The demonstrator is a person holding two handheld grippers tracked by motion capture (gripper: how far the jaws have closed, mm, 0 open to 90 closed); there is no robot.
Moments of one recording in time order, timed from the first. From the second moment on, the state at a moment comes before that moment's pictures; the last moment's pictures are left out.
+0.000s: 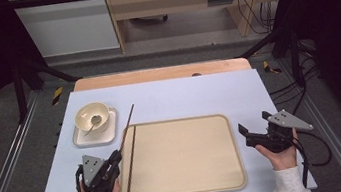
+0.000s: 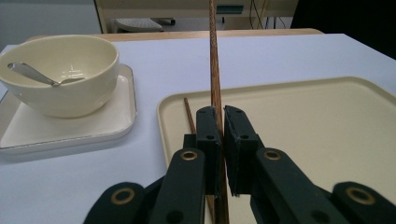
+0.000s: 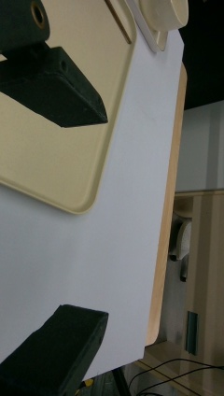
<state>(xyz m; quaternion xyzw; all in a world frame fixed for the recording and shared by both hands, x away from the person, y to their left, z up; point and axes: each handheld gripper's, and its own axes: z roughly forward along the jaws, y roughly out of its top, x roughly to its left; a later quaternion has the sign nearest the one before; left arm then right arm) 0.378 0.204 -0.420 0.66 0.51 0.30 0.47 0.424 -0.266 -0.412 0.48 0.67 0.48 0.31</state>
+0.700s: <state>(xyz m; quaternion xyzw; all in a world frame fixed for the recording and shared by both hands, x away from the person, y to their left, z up) 0.372 0.177 -0.449 0.64 0.54 0.30 0.46 0.425 -0.266 -0.413 0.48 0.67 0.48 0.31</state>
